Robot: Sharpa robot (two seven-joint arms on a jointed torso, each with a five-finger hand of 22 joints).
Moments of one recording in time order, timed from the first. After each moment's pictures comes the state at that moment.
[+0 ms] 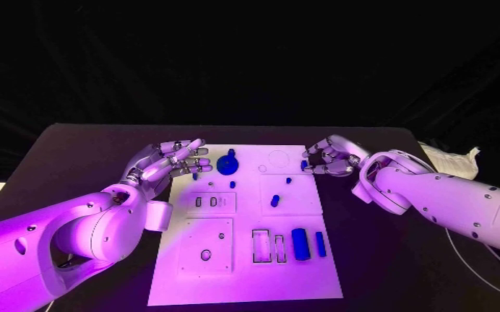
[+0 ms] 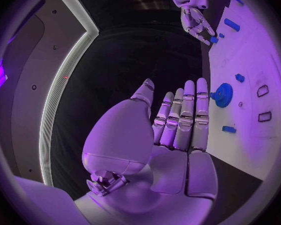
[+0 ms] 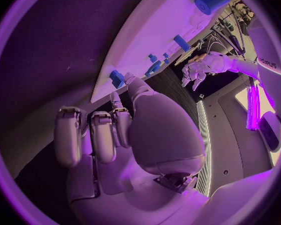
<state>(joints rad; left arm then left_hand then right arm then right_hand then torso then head) 1.18 -0.95 -0.02 1.75 0.03 -0.40 0.41 1.38 0.02 0.03 0.12 0.09 0.91 0.23 0.08 0.07 1.02 0.18 0.07 0.07 1.10 0.12 0.15 0.17 0.17 0.95 0.23 0.33 0.13 1.07 -0.94 0.11 1.34 -1.16 -0.33 0.16 1.37 -0.10 0.14 0.07 0.27 0.97 0.15 0.07 0.07 1.47 0.07 1.40 1.31 1.47 -0.01 1.53 1.31 0.07 1.44 0.09 1.45 1.29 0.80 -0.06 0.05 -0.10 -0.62</state>
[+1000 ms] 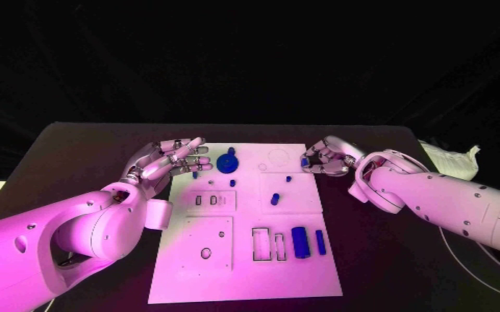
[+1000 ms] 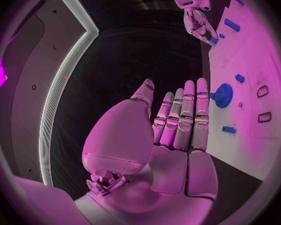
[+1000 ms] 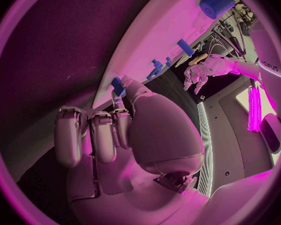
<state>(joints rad) 1.18 -0.95 -0.02 1.75 0.03 -0.40 0.41 1.38 0.02 0.03 0.12 0.09 0.91 0.23 0.08 0.07 1.02 0.18 0.07 0.07 1.10 0.12 0.15 0.17 0.17 0.95 0.23 0.33 0.13 1.06 -0.91 0.11 1.31 -1.17 -0.32 0.15 1.38 -0.04 0.23 0.04 0.22 1.06 0.13 0.08 0.08 1.47 0.05 1.42 1.31 1.47 -0.02 1.53 1.31 0.07 1.45 0.08 1.45 1.30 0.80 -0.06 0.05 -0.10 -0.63</state>
